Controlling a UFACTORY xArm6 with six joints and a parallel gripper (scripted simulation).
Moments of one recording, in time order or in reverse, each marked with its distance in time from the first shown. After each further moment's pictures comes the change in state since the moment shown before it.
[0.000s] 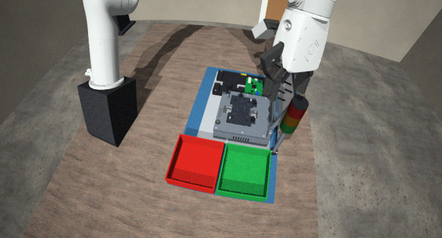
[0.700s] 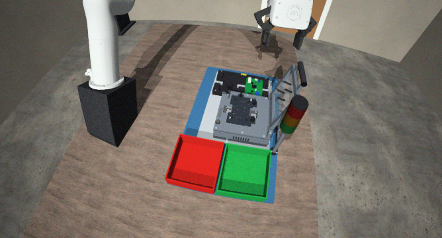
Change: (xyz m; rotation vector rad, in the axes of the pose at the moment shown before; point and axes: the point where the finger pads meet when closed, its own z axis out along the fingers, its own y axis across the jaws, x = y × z) arm 0.127 0.103 -0.051 -0.109 0.106 0.382
